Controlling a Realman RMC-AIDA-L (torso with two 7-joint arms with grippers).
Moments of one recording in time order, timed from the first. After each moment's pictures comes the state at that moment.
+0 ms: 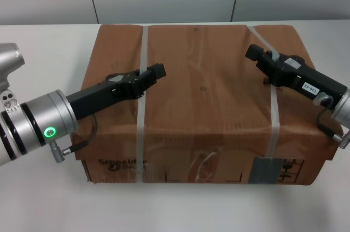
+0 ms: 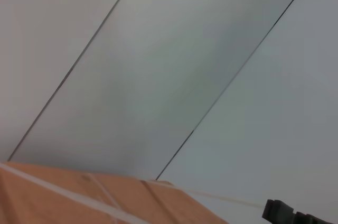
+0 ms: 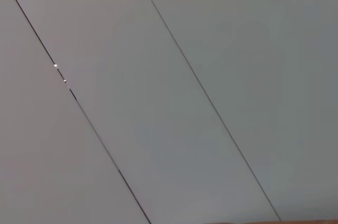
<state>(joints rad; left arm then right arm) -0.32 -2.04 1.63 0.75 0.94 1.05 -1.60 0.43 2.08 -0.99 -0.34 -1.22 -1.32 1.26</state>
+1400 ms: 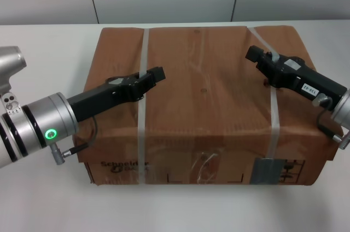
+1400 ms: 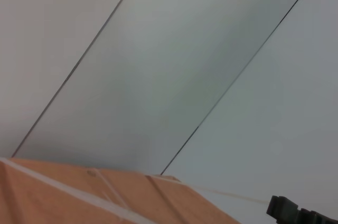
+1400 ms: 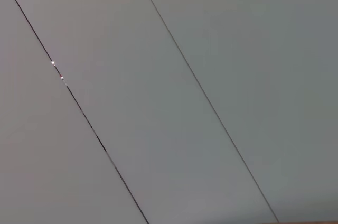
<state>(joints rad) -0.32 -2.05 1.63 0.73 0.93 1.05 -1.60 0.43 2.08 -0.99 -0.34 -1.23 -1.32 1.25</state>
